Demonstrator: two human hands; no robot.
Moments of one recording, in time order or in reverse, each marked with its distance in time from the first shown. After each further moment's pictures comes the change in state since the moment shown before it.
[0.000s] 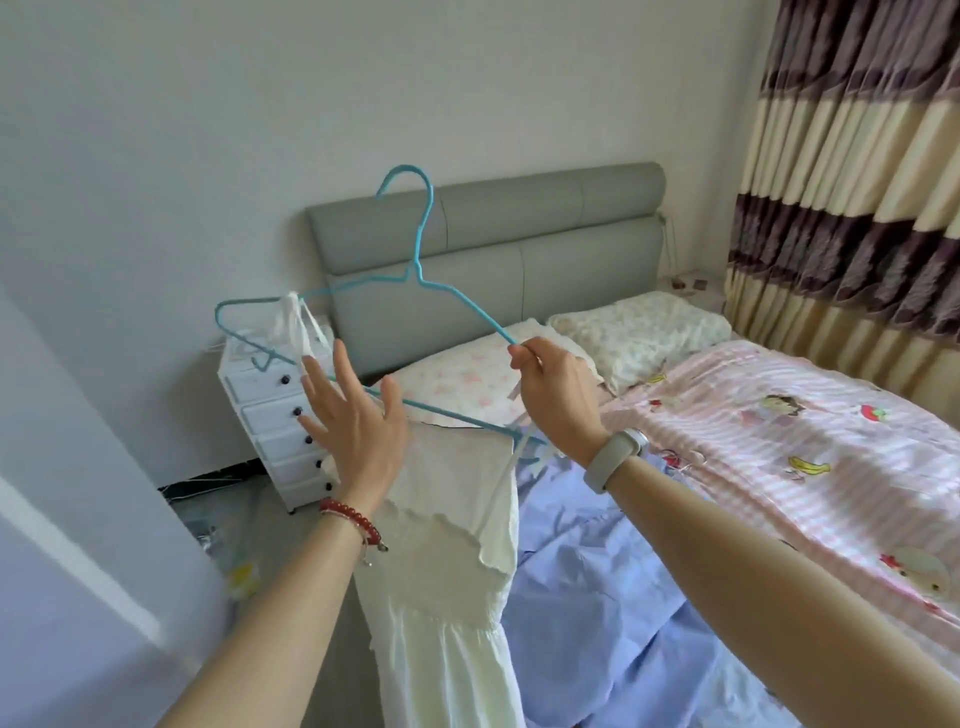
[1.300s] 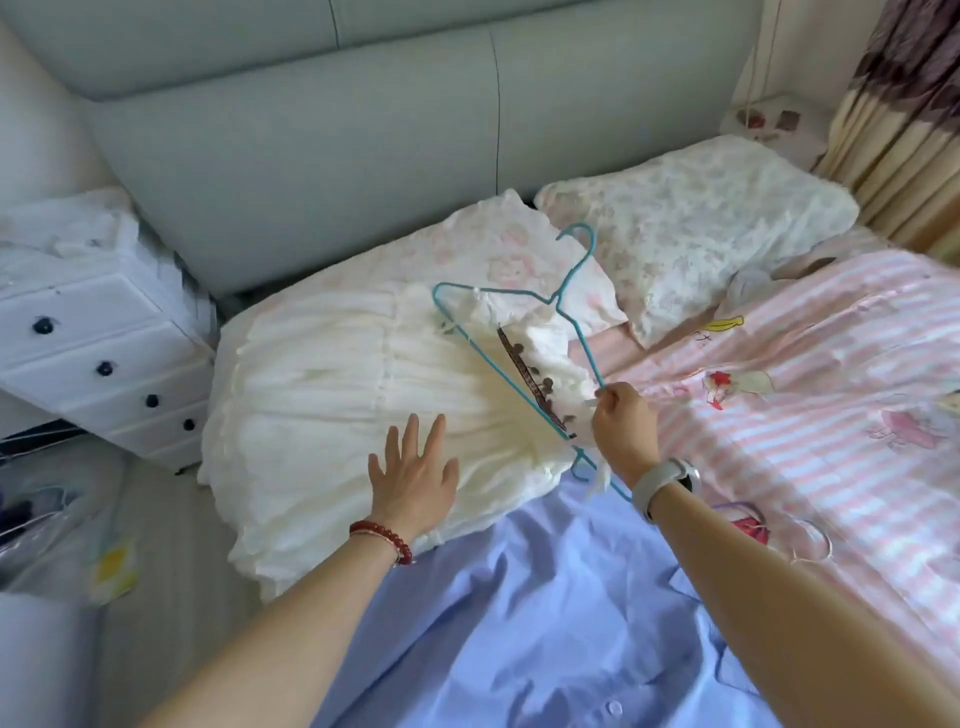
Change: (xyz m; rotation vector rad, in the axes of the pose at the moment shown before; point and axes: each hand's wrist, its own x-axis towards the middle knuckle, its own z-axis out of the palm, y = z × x) left_hand 0.106 -0.119 0.524 0.508 -0.988 -0.021; right_hand 0.247 0.509 0.231 -0.144 -0.175 0.601
